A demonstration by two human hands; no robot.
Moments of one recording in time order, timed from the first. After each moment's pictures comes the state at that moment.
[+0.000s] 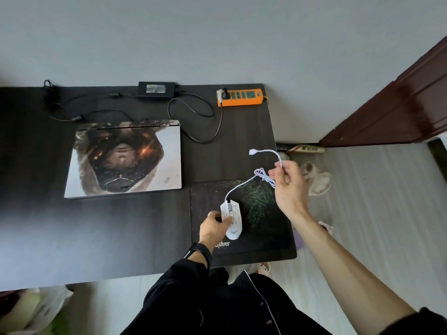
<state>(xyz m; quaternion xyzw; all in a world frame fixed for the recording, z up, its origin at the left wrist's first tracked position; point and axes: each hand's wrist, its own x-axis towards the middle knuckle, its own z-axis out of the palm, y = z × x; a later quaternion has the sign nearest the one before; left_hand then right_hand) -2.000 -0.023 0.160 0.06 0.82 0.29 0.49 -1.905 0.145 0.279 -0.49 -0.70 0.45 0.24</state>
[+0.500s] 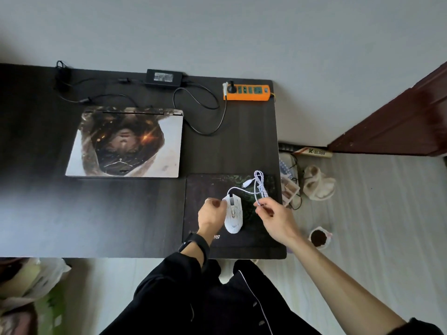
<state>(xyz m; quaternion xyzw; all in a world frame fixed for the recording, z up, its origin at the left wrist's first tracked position) -1.987 0.004 0.189 -0.01 0.85 0.34 0.42 -1.839 0.129 0.224 -0.42 -0.79 0.45 -0.02</state>
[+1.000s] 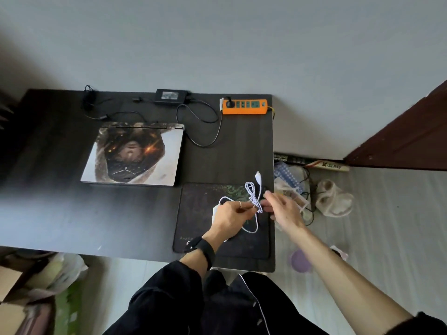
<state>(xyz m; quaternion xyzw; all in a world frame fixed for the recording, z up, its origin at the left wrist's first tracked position) -1.931 0.069 0.247 0.18 0.81 0.38 0.40 -1.831 0.206 0.238 -0.48 -0.63 0.61 0.00</state>
